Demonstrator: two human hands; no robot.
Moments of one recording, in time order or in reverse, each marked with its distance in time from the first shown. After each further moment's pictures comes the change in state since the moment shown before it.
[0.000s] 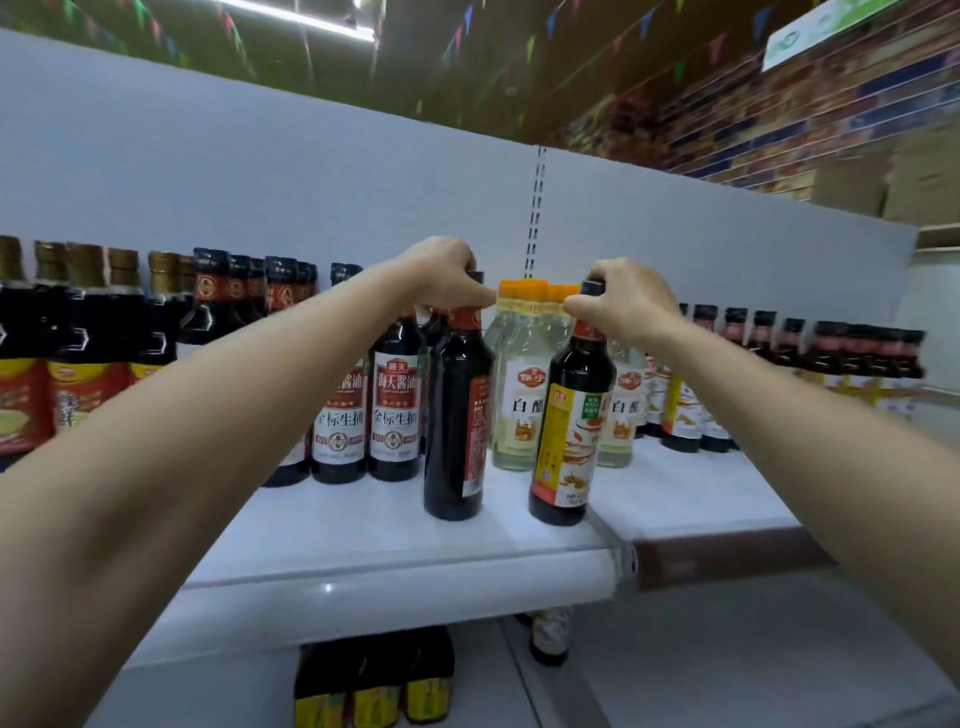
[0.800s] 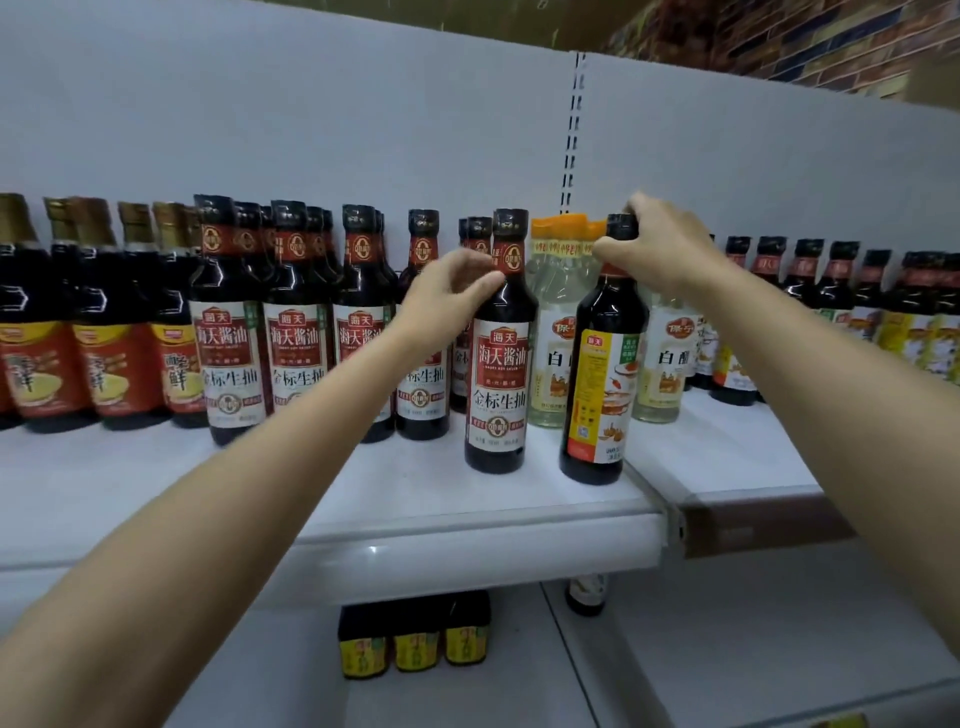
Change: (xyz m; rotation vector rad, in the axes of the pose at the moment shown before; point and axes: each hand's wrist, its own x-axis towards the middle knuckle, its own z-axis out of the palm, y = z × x) left_hand -0.041 -0.031 0.080 -0.649 0.210 -0.017; right_hand 0.018 0.013 0.030 0.138 -0.063 0.004
